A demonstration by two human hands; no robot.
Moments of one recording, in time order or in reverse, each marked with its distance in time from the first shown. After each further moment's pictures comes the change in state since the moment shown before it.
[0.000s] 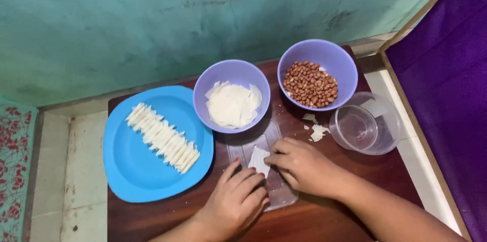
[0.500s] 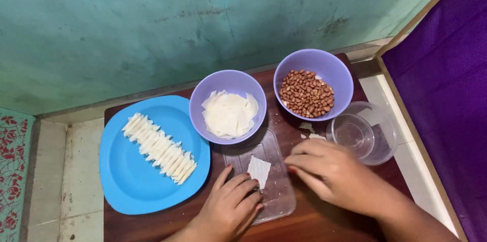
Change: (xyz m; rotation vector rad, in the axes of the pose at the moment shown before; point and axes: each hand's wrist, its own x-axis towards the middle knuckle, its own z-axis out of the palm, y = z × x) left_hand -0.002 -0.010 -0.002 -0.039 -0.050 -0.066; right_hand -0.004 -0.036 -0.090 0.037 0.182 0.010
